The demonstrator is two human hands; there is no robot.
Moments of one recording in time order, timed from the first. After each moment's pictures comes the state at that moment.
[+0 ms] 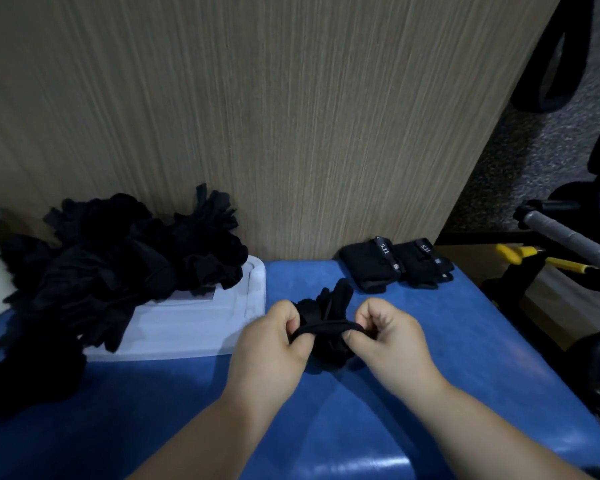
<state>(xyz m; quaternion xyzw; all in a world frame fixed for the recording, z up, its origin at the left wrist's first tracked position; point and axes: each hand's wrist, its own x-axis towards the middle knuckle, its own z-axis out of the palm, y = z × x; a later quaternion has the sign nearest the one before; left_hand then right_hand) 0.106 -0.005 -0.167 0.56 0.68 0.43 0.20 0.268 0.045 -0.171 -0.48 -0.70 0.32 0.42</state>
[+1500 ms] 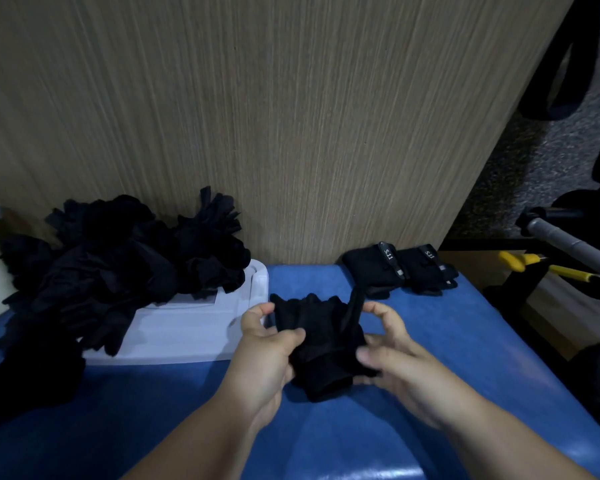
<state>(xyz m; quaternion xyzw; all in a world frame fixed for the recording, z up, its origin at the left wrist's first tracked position) 0.104 0.001 -0.164 0.23 0.51 0.61 0.56 0.282 0.036 -0.158 -0.34 -0.57 0.69 0.29</state>
